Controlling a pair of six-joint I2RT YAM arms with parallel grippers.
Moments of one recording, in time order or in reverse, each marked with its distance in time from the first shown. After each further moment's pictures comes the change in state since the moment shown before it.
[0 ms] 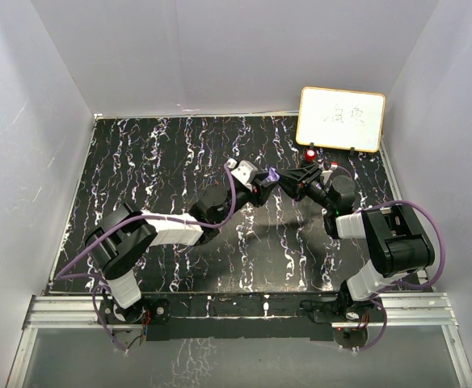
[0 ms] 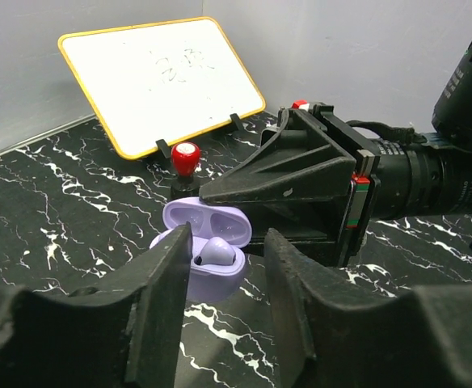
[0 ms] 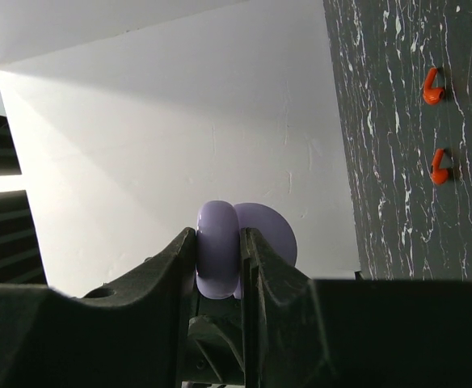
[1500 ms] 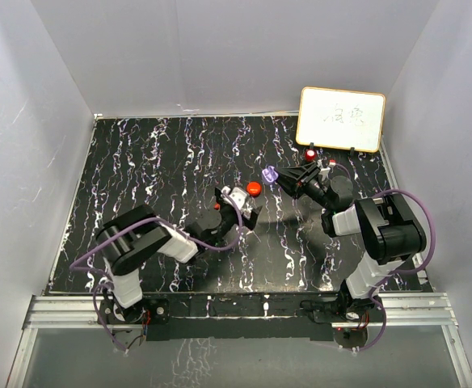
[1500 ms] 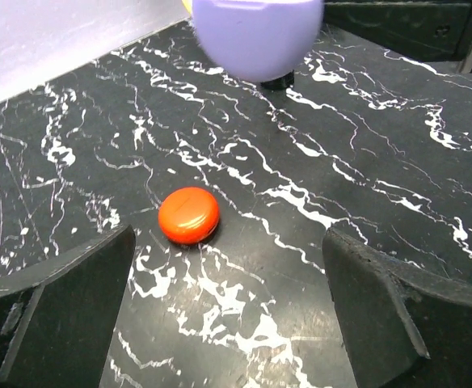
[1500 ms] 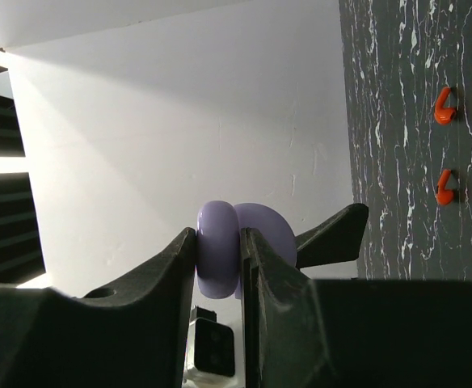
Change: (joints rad) left arm -0.050 0.079 -0.248 0.180 -0.249 0.179; right arm 0.000 0.109 0.022 0.159 -0.003 0.004
